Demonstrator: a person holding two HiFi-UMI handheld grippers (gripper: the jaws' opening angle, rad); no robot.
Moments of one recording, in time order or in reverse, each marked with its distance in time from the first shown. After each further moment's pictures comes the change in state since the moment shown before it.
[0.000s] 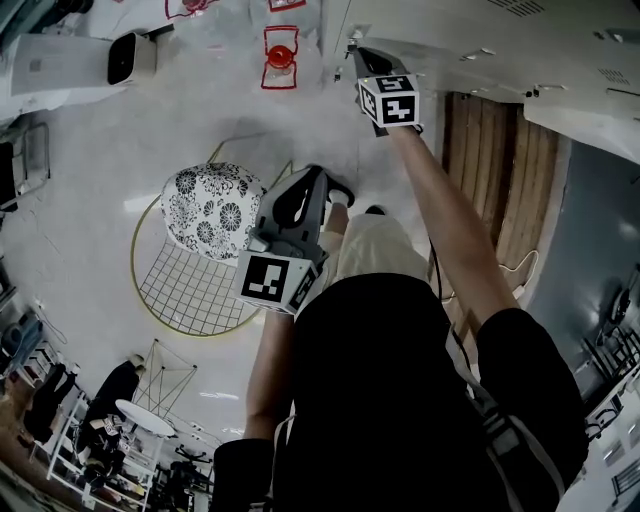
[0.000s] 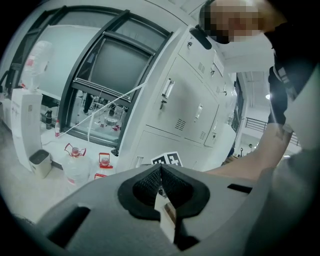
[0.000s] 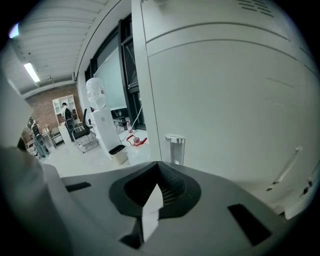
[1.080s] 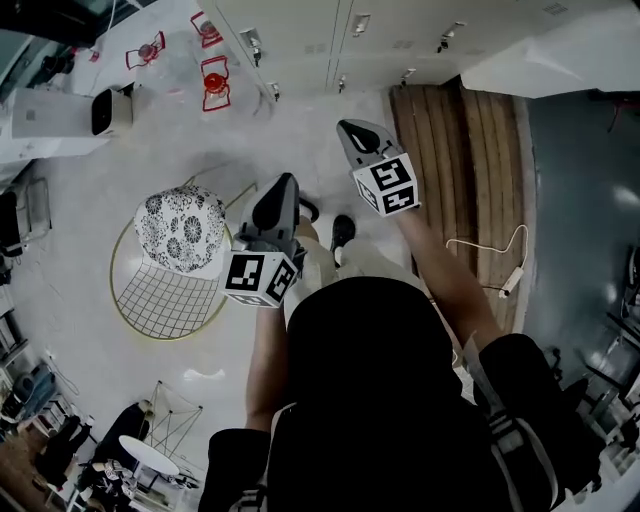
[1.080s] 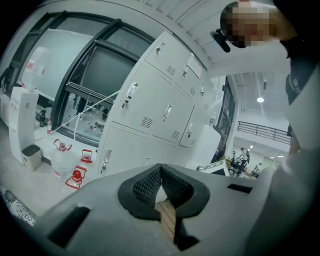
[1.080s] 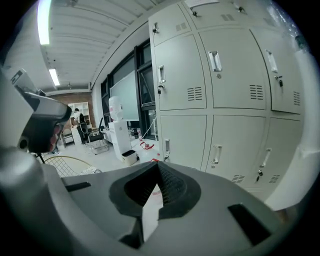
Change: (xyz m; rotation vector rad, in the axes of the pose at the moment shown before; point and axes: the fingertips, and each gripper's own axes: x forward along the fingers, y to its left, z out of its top) left arm -0.043 -0.185 -0.061 0.028 -0.091 -0.076; right arm -0.329 -0.003 -0.084 -0.067 -0.171 0.056
